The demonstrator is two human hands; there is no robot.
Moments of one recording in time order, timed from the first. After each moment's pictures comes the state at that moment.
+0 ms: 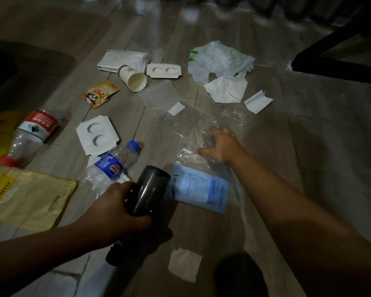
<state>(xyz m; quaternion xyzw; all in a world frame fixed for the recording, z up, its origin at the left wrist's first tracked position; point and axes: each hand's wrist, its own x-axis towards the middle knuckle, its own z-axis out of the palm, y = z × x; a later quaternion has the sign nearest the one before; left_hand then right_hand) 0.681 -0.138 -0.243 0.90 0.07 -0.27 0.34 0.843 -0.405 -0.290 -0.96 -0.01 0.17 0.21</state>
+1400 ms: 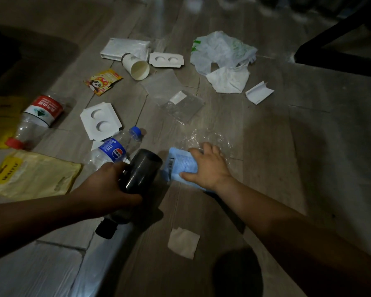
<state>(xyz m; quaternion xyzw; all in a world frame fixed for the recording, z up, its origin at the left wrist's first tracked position) 0.685 -0.116 -0.243 0.92 0.06 -0.27 0.29 0.758 -0.378 -0.327 -0.98 -0.15 0.08 0.10</state>
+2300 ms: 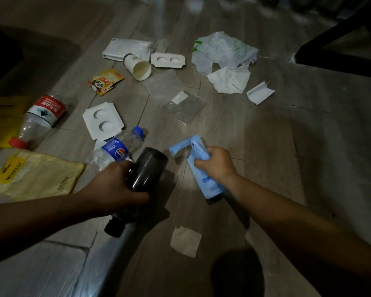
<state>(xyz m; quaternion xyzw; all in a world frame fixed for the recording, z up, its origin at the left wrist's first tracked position) 0.685 -0.123 -0.239 0.91 0.05 -0.27 0.31 0.758 -0.379 -0.308 -0.90 0.05 0.13 0.42</state>
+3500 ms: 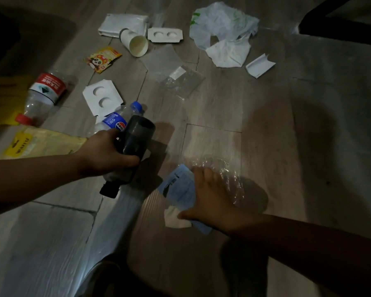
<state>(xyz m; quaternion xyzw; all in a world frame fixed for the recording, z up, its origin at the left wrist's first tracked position) 0.681 -0.114 -0.232 0.93 0.09 -0.22 0.29 0.612 -0.380 -0.313 -0.96 -0.13 0.18 0.19</state>
